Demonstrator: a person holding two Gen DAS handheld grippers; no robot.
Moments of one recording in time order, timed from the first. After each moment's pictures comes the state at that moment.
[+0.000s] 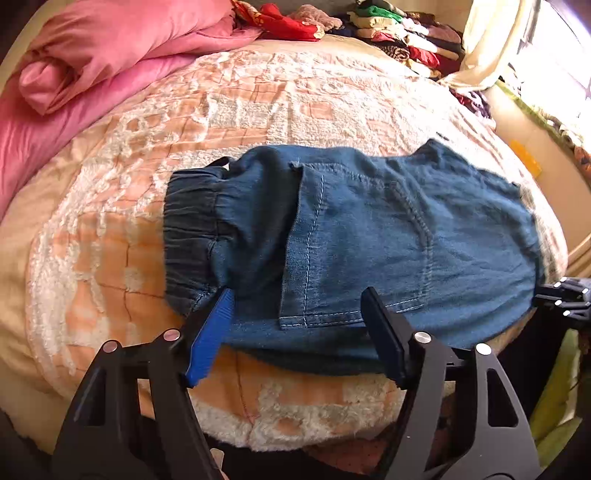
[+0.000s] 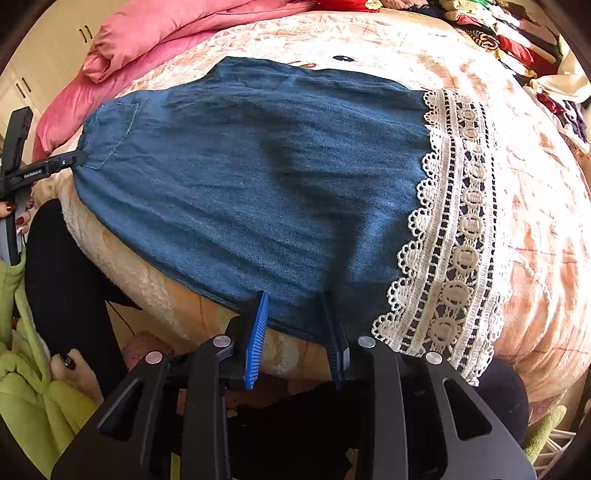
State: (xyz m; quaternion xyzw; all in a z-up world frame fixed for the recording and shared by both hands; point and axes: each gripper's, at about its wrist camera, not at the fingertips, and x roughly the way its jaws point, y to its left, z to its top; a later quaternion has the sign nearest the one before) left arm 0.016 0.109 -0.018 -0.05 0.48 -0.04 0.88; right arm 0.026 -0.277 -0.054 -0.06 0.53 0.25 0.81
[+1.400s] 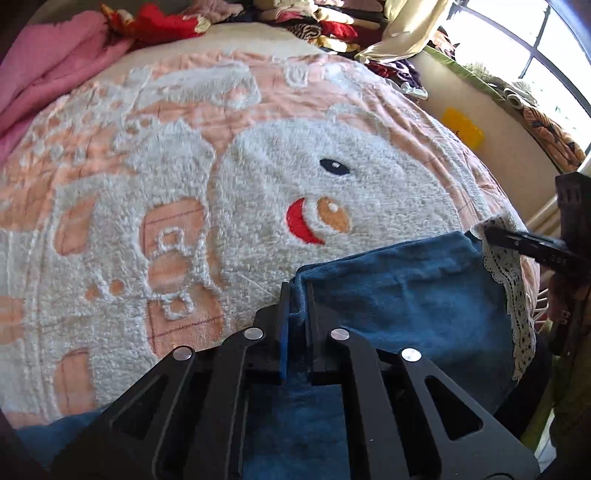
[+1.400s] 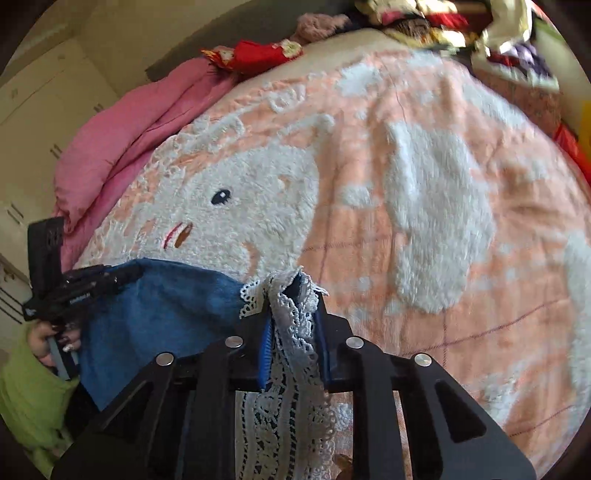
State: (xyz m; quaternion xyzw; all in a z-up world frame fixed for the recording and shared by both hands) left arm 0.187 -0.064 -0.030 0.00 0.48 -0.19 0.86; right arm 0.182 -0.368 -0.013 0.10 0.44 0.21 0.87
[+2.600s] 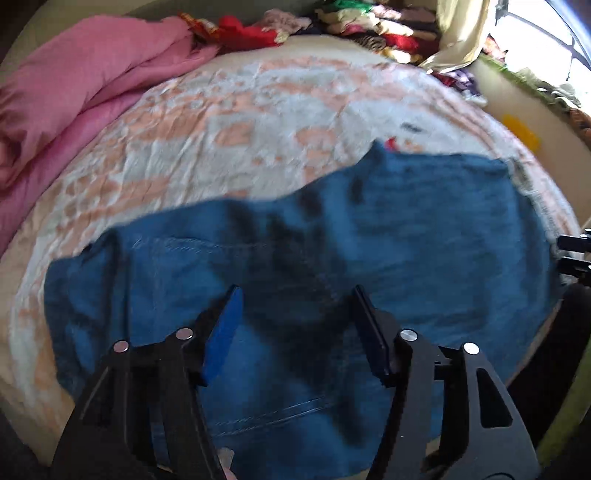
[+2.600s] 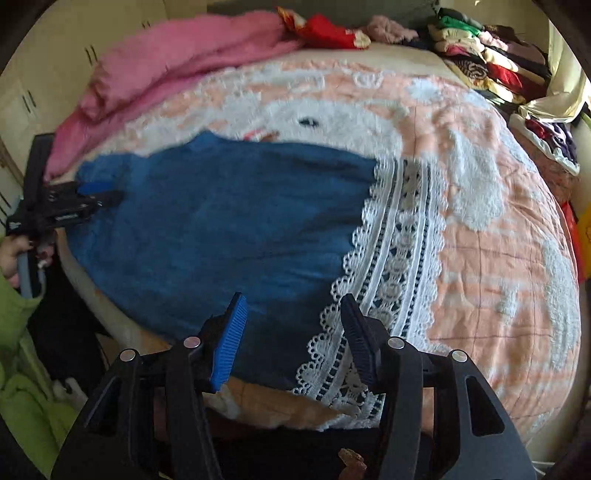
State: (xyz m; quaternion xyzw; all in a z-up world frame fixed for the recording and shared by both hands) left arm 0.073 0.016 -0.036 0.03 0.47 -0.04 0.88; right arm 0.074 -0.302 -0.027 -0.08 0.50 0.21 0.84
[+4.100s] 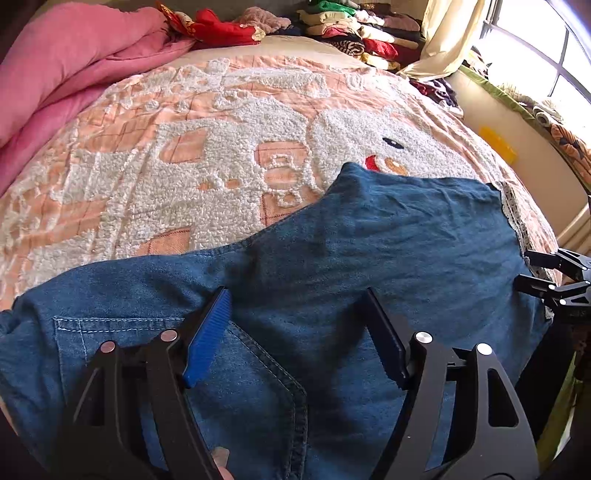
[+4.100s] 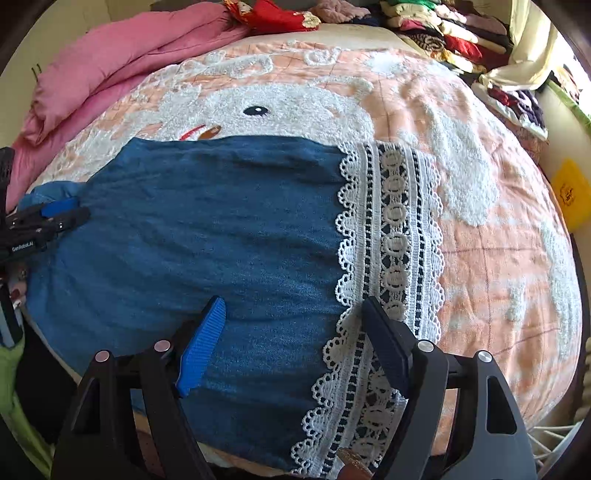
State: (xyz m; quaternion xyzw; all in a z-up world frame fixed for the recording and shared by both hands) left arm 0.114 0.002 -0.043 -0.02 0.46 -0.11 0.88; right arm 0.108 -0.287 -0.033 -0.04 0.49 0.15 0.86
